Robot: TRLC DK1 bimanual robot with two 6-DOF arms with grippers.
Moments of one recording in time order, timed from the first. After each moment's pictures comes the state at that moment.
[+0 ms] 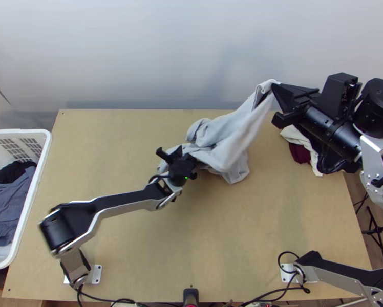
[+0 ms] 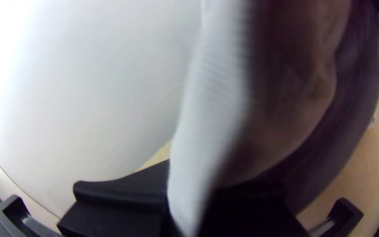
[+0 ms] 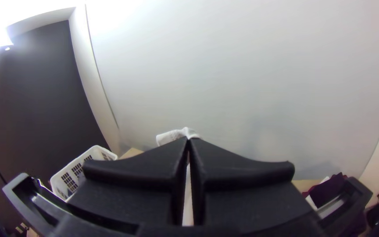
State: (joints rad) left arm -0.88 1.86 1.10 0.48 -0.76 0.45; right arm 0.49 1.26 1.81 -0.66 -0.06 0.22
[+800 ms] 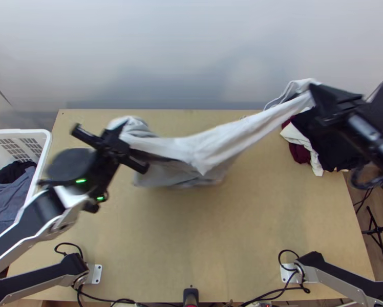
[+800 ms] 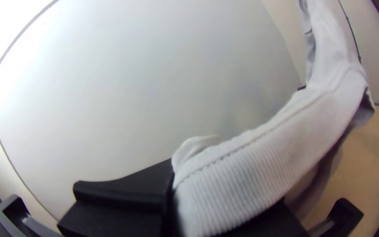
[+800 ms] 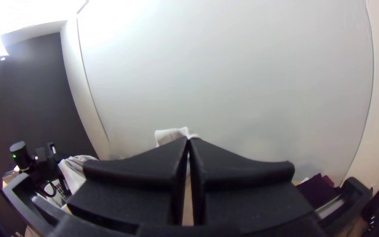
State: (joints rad) left arm -0.83 1.07 1.27 -0.21 -0.60 0.51; right arm 0.39 1.16 1.88 -0.77 -0.06 0.21
